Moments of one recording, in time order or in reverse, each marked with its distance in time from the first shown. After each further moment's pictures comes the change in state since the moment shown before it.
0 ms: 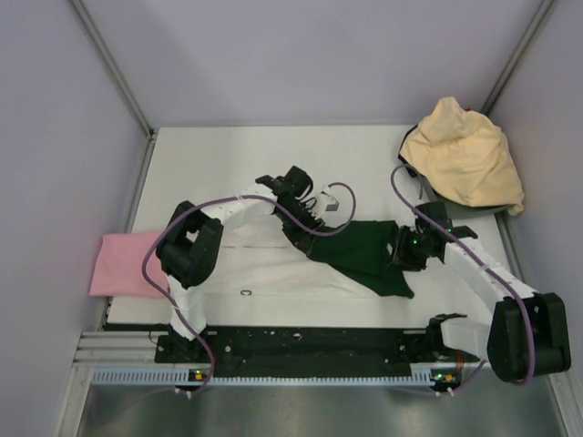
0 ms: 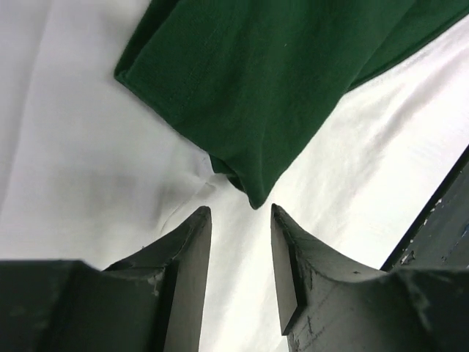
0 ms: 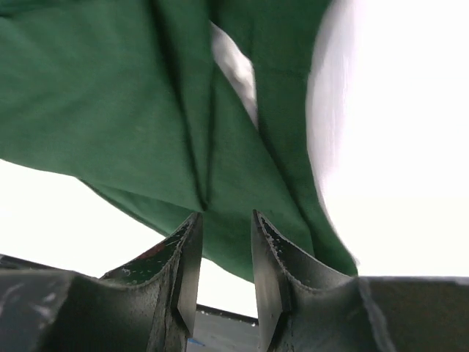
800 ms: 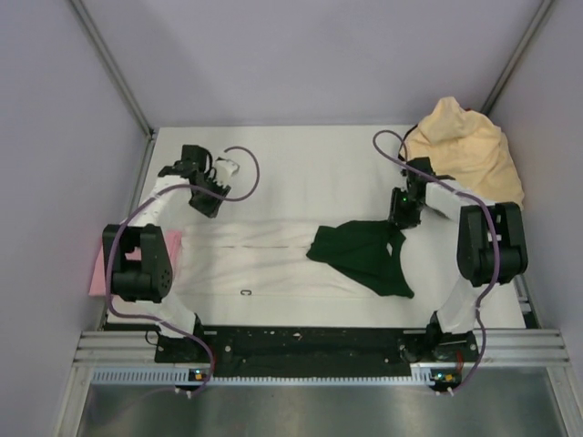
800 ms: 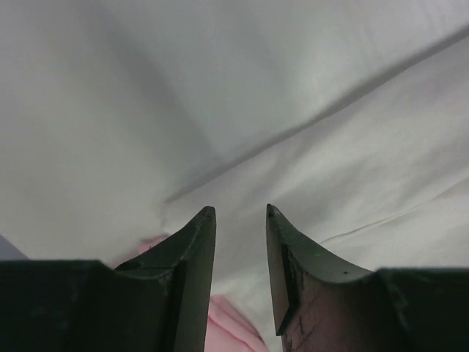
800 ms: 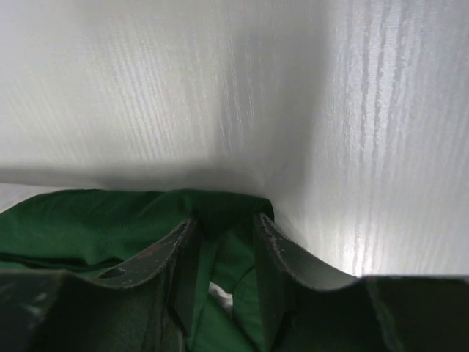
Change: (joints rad) left arm 0.540 -0.263 -0.104 0.012 -0.361 0.206; right arm -0.065 0.560 0.498 0.047 0.117 -0.206
